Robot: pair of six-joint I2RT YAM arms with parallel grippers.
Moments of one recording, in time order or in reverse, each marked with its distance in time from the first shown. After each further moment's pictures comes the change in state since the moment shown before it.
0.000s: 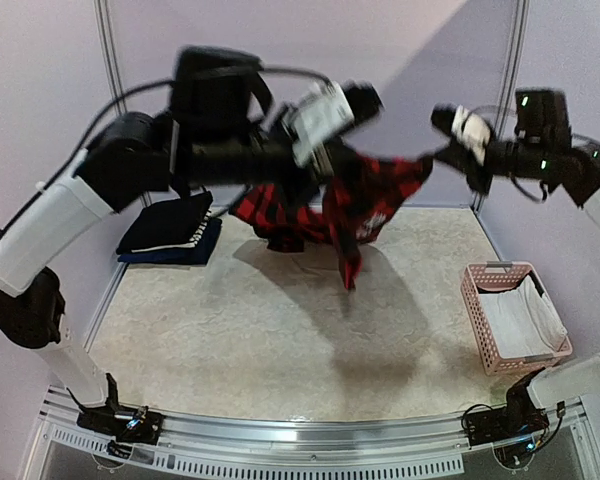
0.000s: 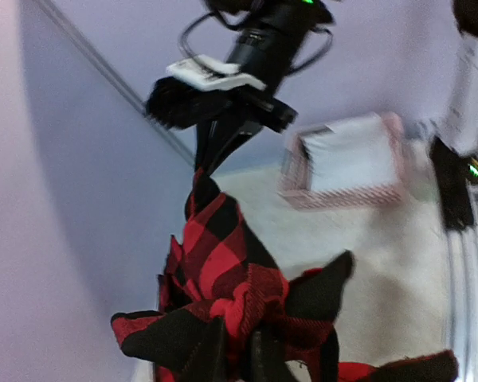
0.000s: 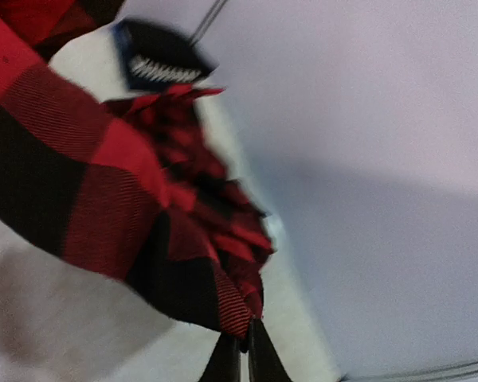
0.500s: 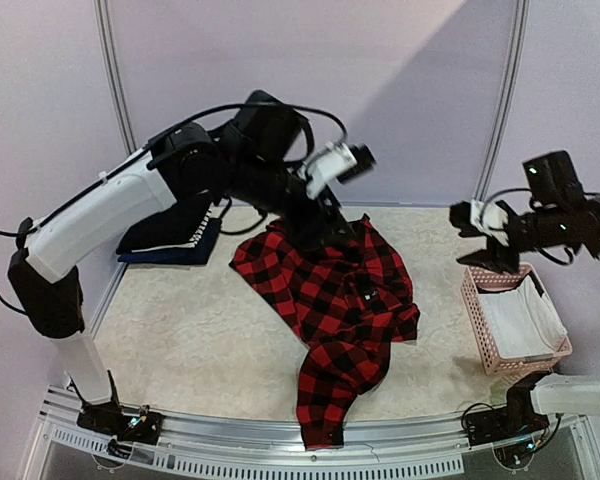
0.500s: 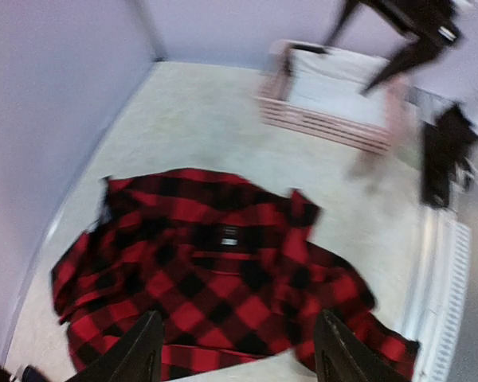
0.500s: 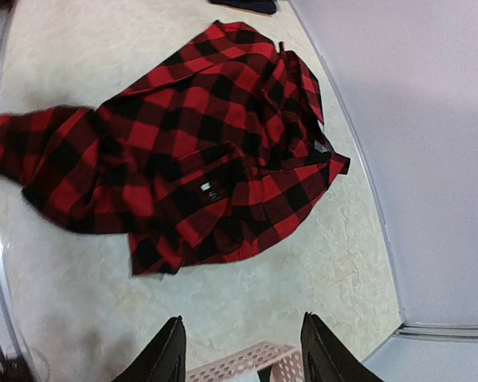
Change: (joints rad) left arm 0.178 0.132 -0.032 -0.217 0.250 -0.267; right arm -0.046 -0.234 -0.318 -0.309 -0.021 -0.141
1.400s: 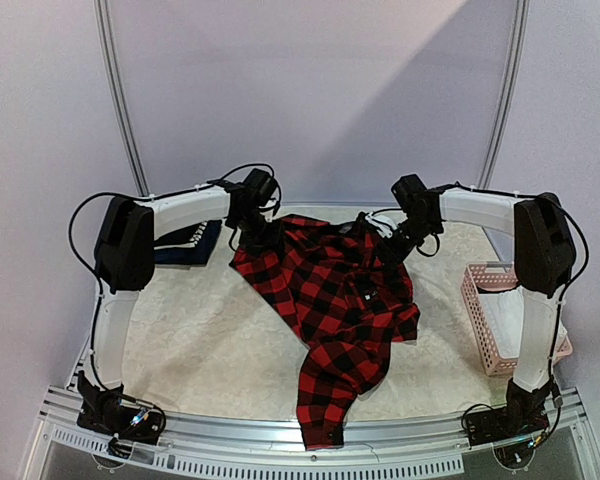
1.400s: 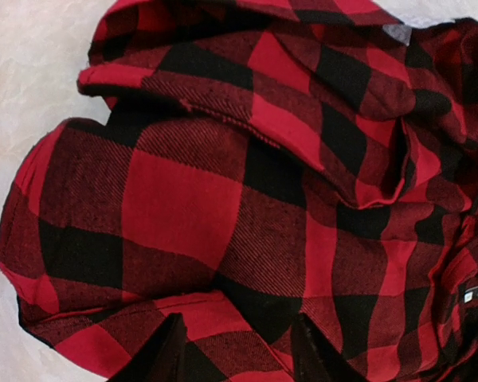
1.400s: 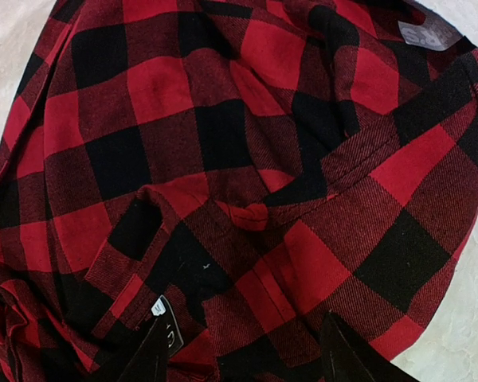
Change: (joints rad) left arm 0.500 0.476 -0.140 0.195 -0.042 -0.607; right arm 0.043 1.015 0.307 0.349 -0.014 0.541
